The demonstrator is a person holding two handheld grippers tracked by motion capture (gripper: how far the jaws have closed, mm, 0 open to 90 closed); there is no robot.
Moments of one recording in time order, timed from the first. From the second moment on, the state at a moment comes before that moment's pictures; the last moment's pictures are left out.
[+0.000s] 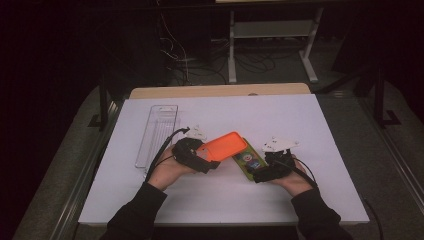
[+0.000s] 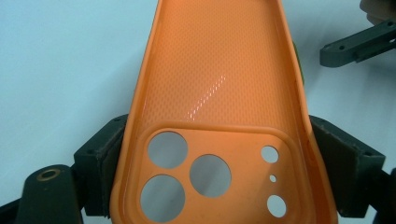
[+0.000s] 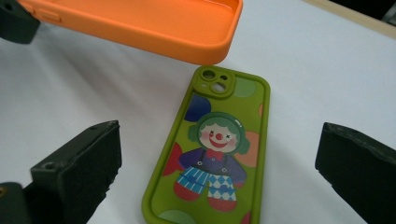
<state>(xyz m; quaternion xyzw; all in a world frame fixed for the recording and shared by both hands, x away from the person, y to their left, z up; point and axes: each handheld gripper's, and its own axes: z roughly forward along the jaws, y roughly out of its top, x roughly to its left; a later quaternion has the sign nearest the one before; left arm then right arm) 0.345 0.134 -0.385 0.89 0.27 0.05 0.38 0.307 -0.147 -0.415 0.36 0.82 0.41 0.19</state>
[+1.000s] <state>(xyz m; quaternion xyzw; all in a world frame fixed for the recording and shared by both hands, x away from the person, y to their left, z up) 0.343 0.131 -0.388 0.90 0.25 0.04 0.36 0.304 -0.127 -0.406 0.20 0.85 0.33 0.35</state>
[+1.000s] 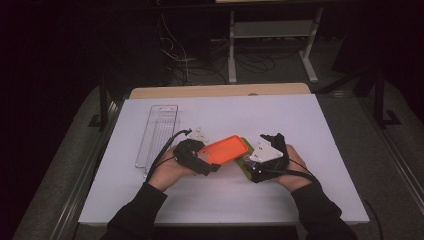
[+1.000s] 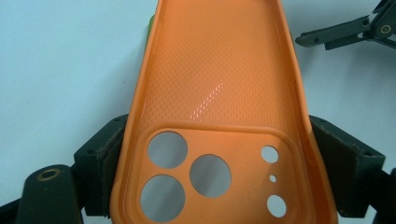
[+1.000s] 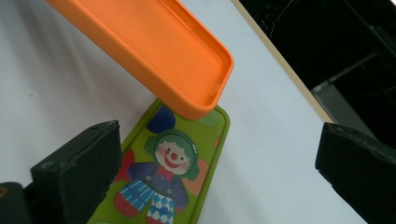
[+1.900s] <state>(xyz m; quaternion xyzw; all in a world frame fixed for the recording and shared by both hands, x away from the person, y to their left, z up) 0.343 0.130 -0.389 0.90 0.26 0.03 0.36 0.289 -0.088 -0.414 0.01 0.84 0.22 0.50</state>
